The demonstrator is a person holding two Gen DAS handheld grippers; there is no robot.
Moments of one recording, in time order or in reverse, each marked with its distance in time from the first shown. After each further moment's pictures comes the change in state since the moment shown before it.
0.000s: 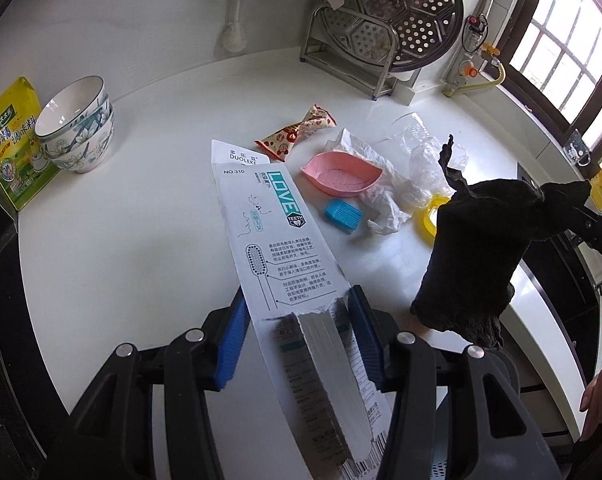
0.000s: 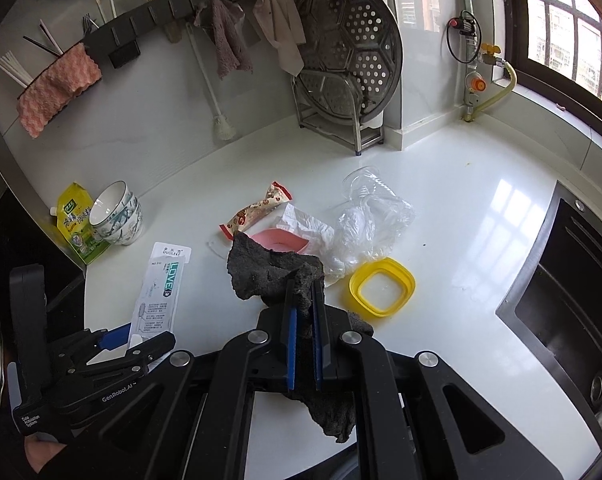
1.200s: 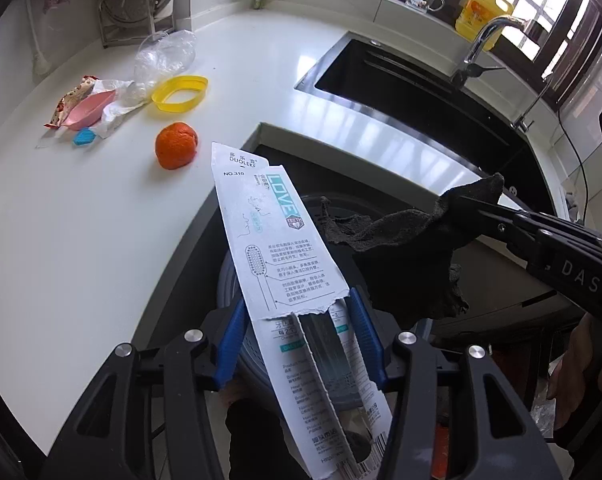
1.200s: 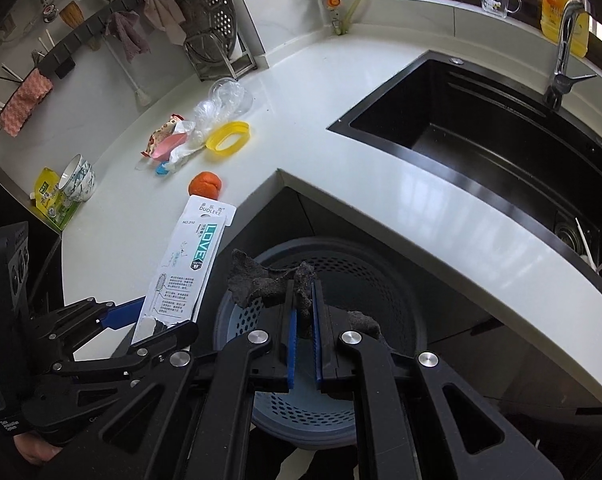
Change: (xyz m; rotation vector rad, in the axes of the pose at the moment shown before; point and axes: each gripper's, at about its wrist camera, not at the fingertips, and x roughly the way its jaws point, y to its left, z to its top) left arm -0.012 -0.221 -0.166 0.398 0.170 -0.218; right arm -0.109 -0.154 -0.201 0.241 0.150 -0.091
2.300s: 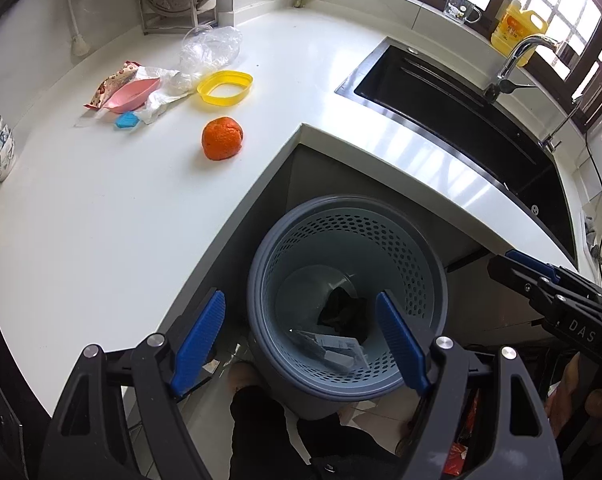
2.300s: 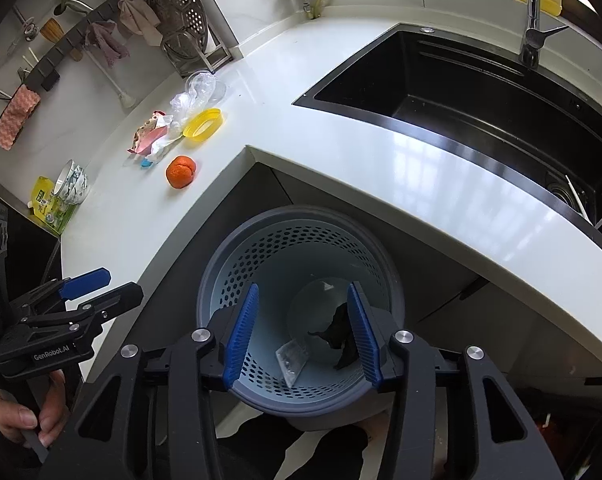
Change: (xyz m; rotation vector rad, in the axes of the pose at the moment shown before) left arm -0.031 0.013 0.004 -0.110 -0.002 0.100; right arm -0.015 -0.030 -0.022 0.070 0.026 0.018
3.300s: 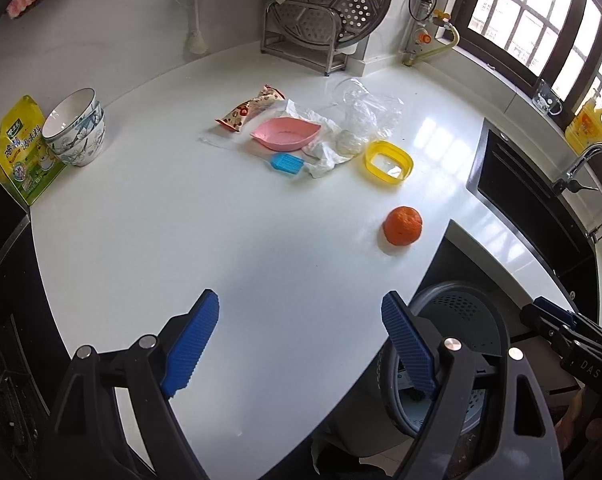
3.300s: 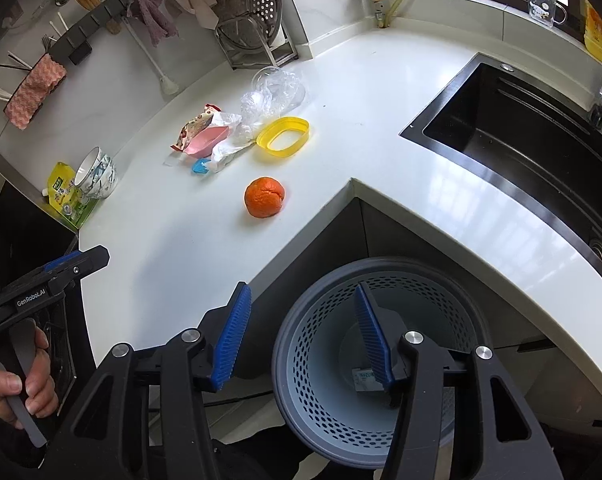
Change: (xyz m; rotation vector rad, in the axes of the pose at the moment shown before) left arm -0.035 0.169 0.041 -0.204 -0.116 0.127; right arm 0.052 0.118 0.055 -0.092 0.006 0.042
